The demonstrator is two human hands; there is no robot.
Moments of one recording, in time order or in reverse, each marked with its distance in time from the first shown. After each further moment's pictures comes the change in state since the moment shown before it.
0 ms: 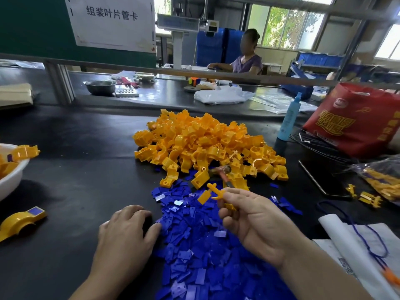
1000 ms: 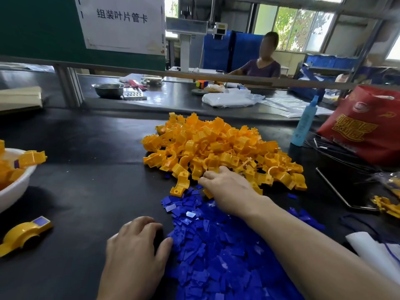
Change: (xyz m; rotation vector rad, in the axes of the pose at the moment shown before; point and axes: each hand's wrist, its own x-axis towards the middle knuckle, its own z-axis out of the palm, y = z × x) left_hand 0.003 0.001 -0.003 0.011 -0.032 -0.021; right_hand 0.129 -0.006 0.023 -2.240 -0.070 -0.742
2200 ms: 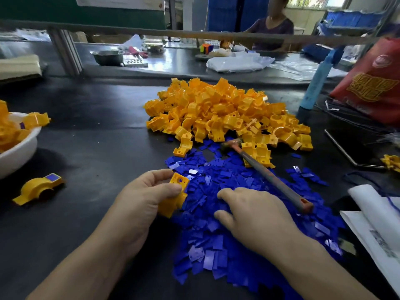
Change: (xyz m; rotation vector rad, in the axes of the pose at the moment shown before) left_hand -0.011 0.023 -0.025 -1.292 -0.261 -0.386; right_hand -0.121 -0.065 -0.017 0.248 -0.186 0.283
